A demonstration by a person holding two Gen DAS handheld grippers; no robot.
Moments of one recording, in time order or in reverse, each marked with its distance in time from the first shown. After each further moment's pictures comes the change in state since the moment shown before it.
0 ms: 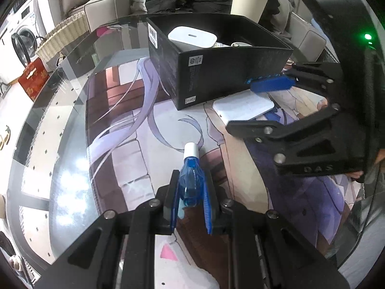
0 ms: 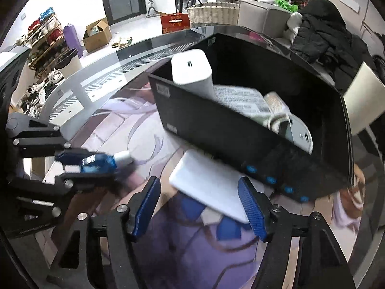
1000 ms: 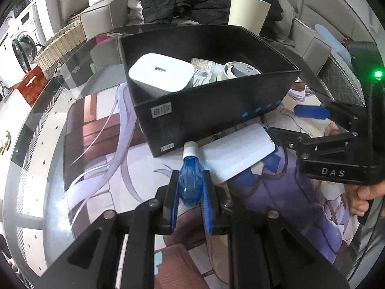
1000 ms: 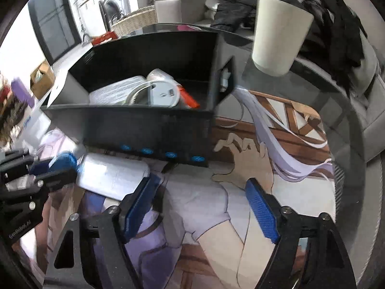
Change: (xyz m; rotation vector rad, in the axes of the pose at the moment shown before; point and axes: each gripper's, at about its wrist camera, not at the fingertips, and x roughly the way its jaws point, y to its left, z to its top) left arm 0.023 -0.021 0.043 0.001 -0.047 0.021; right arm -0.007 -0.094 -0.050 0.355 -0.004 -0.183
